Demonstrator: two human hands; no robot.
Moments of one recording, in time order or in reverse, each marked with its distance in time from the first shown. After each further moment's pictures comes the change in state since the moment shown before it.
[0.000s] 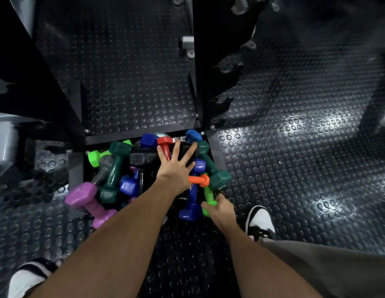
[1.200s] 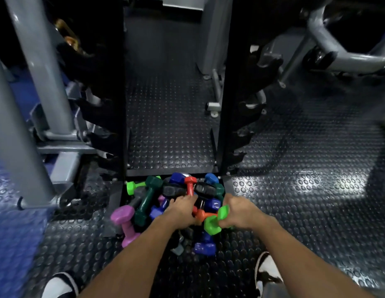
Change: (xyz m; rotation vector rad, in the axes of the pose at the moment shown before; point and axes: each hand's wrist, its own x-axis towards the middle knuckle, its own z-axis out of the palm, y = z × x) left_hand -0.087 -0.037 -0.015 -0.753 0.051 -0.091; right_hand -0.093 -0.152 -0.128 -0.723 -0.165 -0.577
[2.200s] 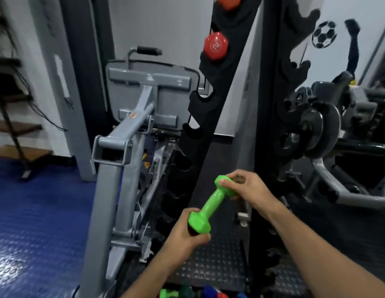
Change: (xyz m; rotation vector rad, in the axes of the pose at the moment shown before) left_hand -0.210 0.026 -0.264 -1.011 0.712 0.393; right_hand -0.093 -0.239 -0.309 0.783 0.561 -0.609
